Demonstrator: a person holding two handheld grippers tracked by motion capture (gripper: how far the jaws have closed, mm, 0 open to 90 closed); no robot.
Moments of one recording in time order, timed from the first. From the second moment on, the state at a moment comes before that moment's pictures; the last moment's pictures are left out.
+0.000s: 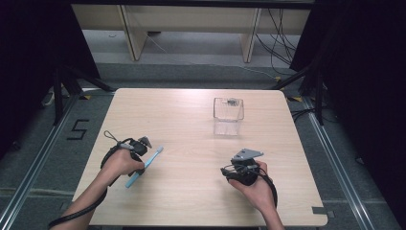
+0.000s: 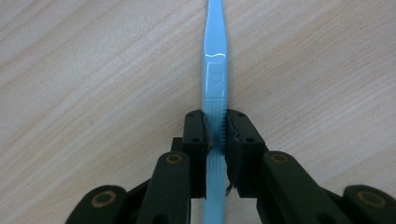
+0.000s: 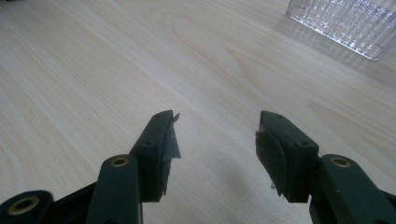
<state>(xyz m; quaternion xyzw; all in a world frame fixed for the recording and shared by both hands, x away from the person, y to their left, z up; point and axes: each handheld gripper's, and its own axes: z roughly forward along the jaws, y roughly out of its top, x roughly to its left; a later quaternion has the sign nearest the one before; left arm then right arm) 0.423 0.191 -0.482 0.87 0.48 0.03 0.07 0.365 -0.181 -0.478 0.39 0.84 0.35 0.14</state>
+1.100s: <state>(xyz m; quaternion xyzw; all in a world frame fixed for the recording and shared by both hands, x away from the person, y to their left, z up) 0.410 0.205 -0.460 0.87 0.44 0.07 0.20 0.363 -0.177 -0.482 0.40 0.84 0.35 0.14</state>
